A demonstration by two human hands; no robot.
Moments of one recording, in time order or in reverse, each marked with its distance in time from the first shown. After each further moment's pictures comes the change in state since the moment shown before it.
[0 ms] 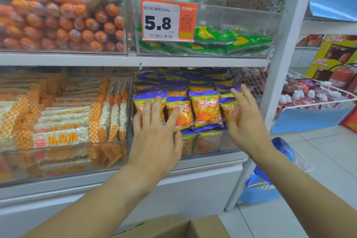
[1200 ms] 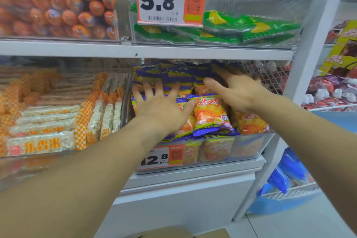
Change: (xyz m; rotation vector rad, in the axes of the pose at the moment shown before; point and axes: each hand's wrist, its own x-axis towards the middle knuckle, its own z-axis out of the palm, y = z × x) left_hand 0.101 -0.004 0.016 0.083 -0.394 -0.198; right_hand 0.108 -0.025 0.008 -0.454 -0.429 0.029
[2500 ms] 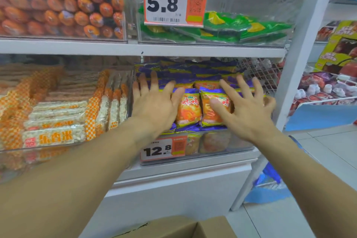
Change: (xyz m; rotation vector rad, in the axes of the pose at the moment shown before) left_hand -0.016 -0.024 0.001 -0.097 0.166 0.102; right_hand -0.074 -0.005 0.034 -0.002 0.185 0.119
